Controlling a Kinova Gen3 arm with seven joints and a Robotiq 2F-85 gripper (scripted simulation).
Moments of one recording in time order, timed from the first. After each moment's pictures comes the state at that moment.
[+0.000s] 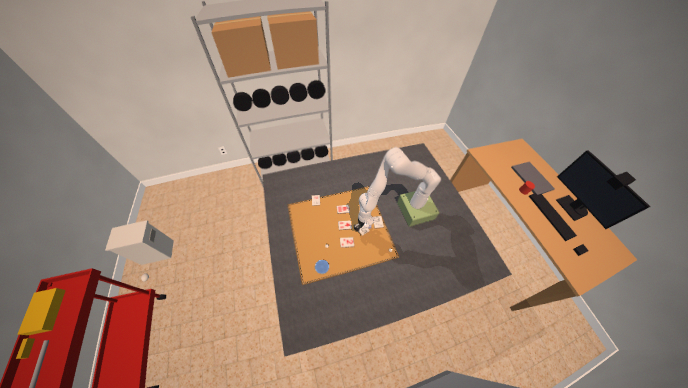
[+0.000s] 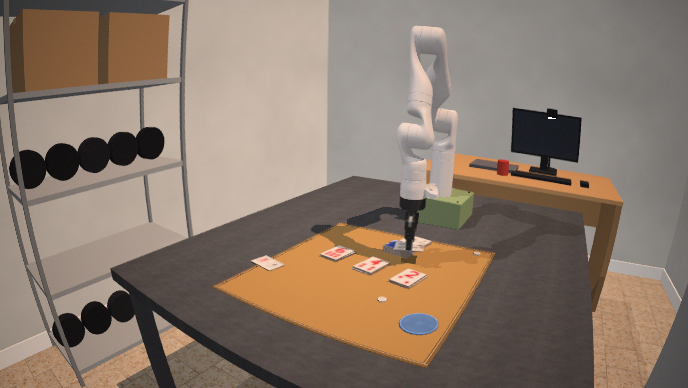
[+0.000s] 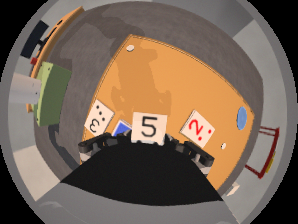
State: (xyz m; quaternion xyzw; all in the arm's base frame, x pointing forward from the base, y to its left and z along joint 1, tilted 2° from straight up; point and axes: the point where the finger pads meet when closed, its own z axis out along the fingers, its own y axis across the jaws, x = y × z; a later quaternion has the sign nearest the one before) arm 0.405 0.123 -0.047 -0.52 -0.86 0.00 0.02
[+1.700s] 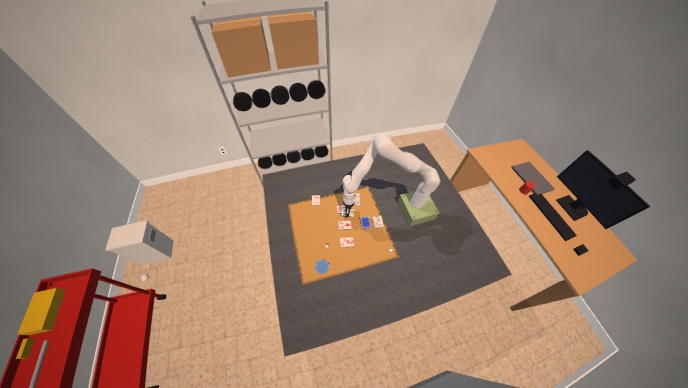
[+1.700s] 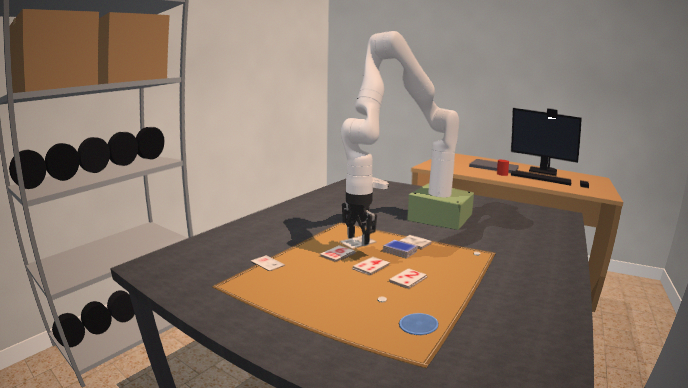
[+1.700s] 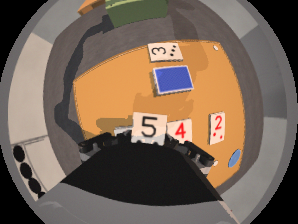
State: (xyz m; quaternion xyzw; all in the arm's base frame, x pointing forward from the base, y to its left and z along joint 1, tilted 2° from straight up) arm 0.484 -0.008 -0.047 -0.12 -0.99 -0.01 0.01
